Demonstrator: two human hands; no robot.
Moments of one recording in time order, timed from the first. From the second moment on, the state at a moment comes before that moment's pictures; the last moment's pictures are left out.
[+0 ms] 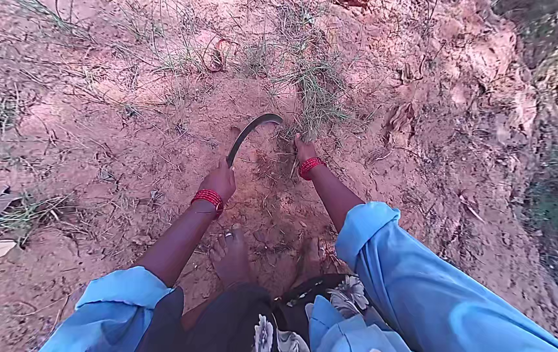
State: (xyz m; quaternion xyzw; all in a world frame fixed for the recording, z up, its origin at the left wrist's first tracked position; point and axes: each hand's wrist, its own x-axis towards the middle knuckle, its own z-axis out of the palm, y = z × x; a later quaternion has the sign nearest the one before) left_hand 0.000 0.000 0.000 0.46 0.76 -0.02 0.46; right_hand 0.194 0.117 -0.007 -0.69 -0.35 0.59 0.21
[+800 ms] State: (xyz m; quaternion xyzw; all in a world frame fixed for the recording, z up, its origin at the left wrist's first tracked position) left_hand 0.020 0.024 -0.008 0.48 0.73 -0.03 0.48; right_hand 0.257 0.082 -0.003 -0.75 -0.25 0.50 0.36
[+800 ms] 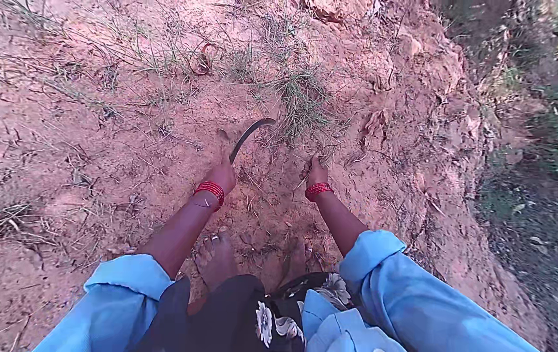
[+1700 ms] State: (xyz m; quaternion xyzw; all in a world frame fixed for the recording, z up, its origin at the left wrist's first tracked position) left_hand 0.036 -0.070 0.000 0.46 0.70 -0.04 0.55; right_hand 0.272 0.074 -0.007 -0.77 -0.22 0.47 0.37
